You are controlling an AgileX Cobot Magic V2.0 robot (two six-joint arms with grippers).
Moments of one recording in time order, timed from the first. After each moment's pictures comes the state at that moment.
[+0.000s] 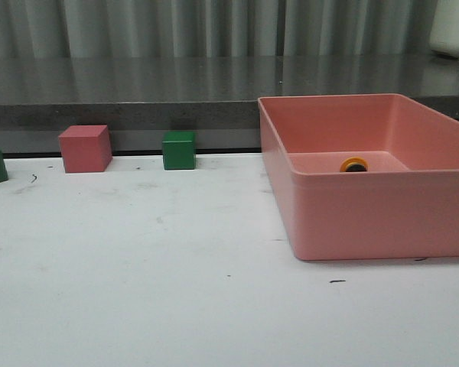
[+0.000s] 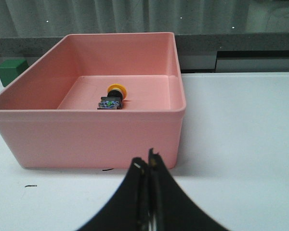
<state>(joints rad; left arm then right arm) 0.04 -0.01 0.00 -0.01 0.20 -0.08 0.07 -0.01 0.03 -0.04 0.20 0.12</state>
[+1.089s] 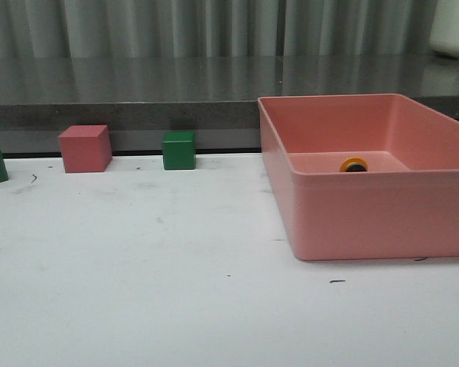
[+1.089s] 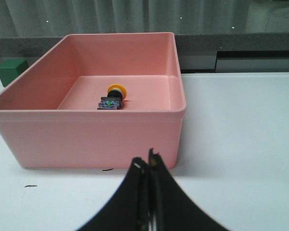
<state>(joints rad) 0.04 -0.01 0.00 -0.01 0.20 -0.08 0.07 -0.01 0.03 -0.04 0.20 0.12</state>
